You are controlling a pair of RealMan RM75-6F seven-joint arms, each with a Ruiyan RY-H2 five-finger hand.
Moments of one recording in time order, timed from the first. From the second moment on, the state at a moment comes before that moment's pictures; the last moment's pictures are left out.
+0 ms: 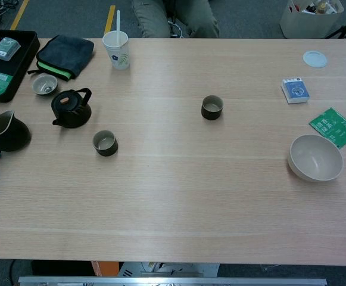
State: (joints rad) left arm -0.11 -1.10 -0.03 -1.65 1.51 1.46 0.13; right arm 0.09 -1.13 0.06 -1.60 -1.53 1.48 -0.06
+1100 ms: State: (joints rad) left arm -0.48 -1.02 -0.01 -1.60 1.72 1.04 -0.18; right arm 0.15 -1.07 0.09 -1.70 -1.56 1.44 -0.08
